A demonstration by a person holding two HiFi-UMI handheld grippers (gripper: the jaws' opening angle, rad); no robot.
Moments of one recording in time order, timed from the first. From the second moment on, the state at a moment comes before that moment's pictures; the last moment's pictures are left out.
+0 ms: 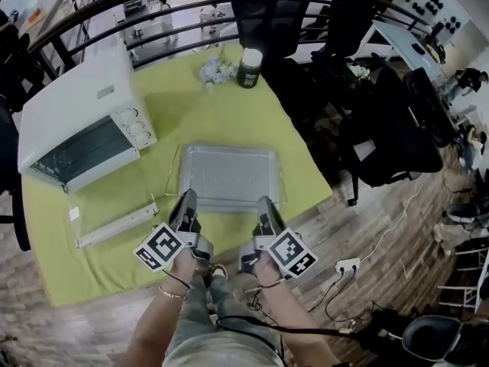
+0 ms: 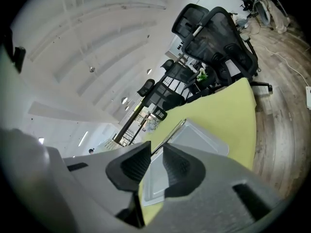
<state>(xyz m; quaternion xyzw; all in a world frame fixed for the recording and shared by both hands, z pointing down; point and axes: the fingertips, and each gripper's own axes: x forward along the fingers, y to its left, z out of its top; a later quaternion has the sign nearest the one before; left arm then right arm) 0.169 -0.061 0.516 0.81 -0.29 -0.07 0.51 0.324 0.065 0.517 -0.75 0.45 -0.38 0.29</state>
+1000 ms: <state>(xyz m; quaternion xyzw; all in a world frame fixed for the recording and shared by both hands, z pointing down) 0.157 -0.029 0.588 0.75 -0.32 0.03 0.58 0.312 0.098 0.586 -0.77 0.38 -0.45 0.24</state>
